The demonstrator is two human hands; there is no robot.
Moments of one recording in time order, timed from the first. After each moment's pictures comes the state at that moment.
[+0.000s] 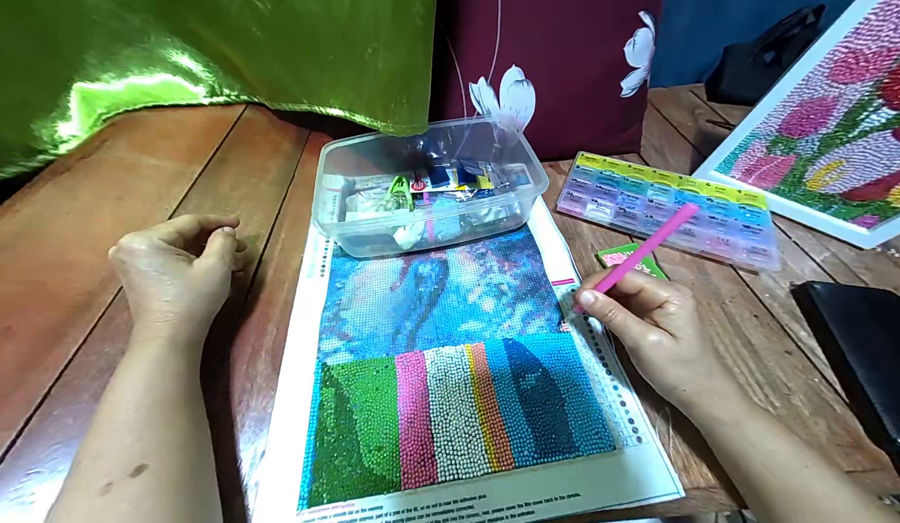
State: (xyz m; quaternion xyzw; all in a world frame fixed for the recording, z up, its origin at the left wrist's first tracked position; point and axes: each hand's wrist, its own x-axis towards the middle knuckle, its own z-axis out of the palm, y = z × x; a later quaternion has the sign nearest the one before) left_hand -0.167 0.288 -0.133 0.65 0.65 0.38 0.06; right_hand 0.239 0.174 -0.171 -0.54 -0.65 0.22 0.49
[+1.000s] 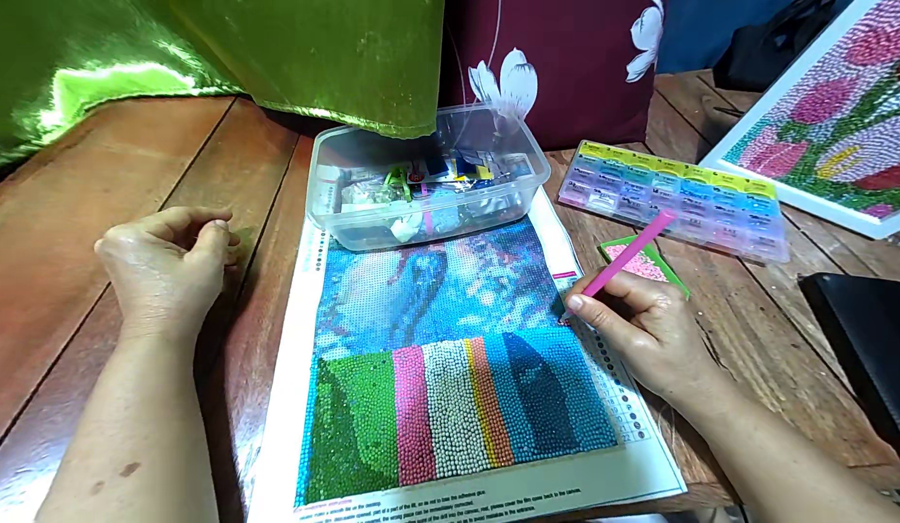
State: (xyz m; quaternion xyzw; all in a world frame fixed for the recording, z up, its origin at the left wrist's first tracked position) left_hand -0.166 0.288 -0.133 0.65 0.66 0.37 0.05; right_hand 0.238 0.176 -0.177 -0.52 -0.71 0.14 0.45
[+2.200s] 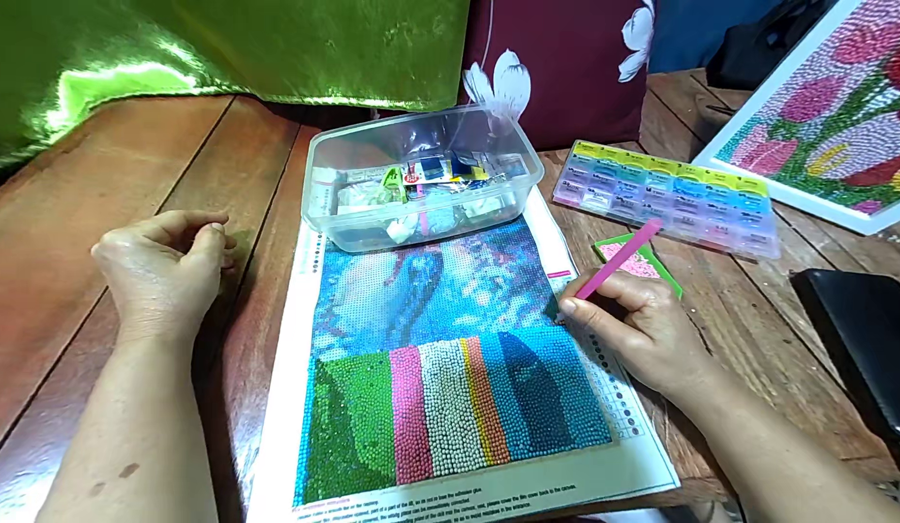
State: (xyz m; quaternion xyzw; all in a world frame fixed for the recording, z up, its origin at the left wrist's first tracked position) left_hand -0.168 0.290 -0.135 0.65 0.65 0.38 0.06; right_hand 0.242 0.176 -0.177 -0.49 -0.73 0.15 0.45
